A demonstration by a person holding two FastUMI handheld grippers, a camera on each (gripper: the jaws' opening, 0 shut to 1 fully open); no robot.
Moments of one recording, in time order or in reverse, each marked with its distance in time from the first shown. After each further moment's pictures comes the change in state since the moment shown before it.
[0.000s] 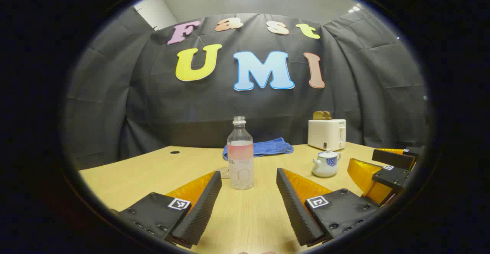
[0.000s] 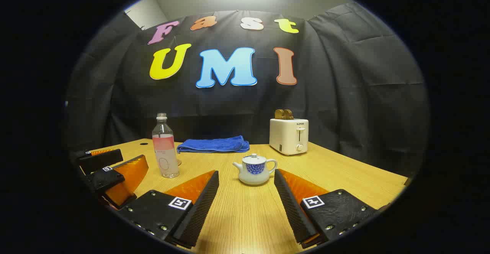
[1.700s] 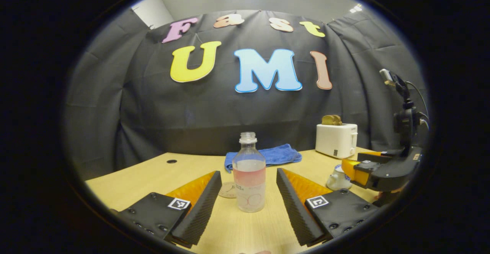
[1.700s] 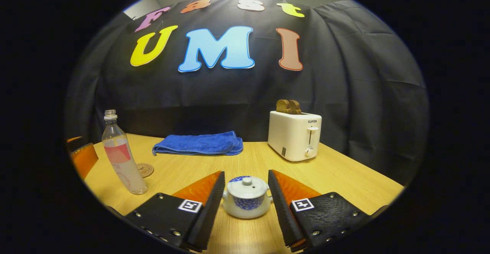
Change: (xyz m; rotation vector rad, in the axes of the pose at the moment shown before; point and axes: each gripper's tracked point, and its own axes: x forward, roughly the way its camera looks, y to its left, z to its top) left arm 0.076 0.025 0.034 0.008 0.005 -0.008; right arm 0.144 -0.026 0.008 -0.050 0.108 -0.056
